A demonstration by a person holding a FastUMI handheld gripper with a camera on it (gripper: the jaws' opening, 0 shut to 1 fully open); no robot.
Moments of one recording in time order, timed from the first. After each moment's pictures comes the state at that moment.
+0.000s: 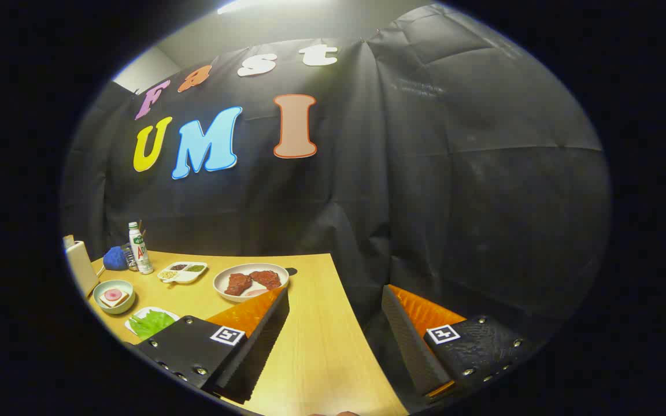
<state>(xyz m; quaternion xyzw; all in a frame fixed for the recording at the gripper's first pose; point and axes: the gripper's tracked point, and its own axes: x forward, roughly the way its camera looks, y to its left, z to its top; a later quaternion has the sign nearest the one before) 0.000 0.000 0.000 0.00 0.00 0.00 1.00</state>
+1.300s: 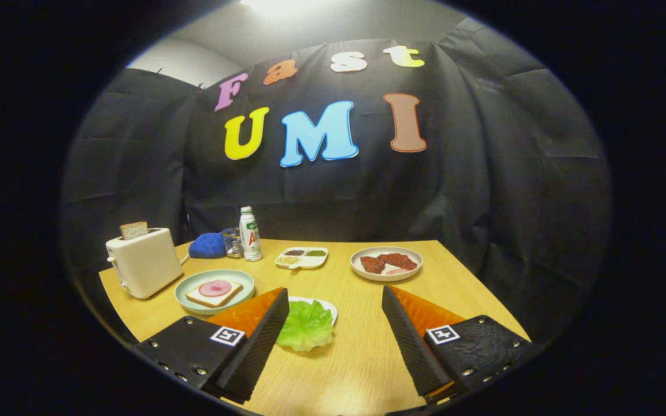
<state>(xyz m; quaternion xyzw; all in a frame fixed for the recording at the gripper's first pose) -0.071 0.225 -0.062 -0.03 0.05 0.17 0.98</state>
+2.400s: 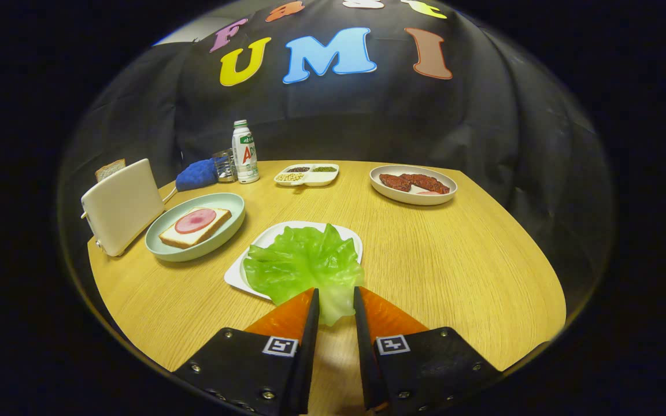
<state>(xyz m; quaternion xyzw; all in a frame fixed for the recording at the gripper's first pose) -0.042 0.255 -0.171 -0.08 0.23 0.16 0.96</state>
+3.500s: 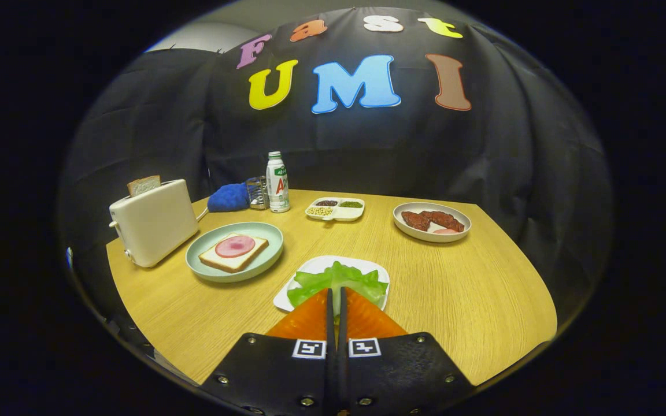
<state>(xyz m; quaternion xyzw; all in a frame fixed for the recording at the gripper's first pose) -0.073 0.291 -0.113 -0.08 0.15 0.22 0.96</state>
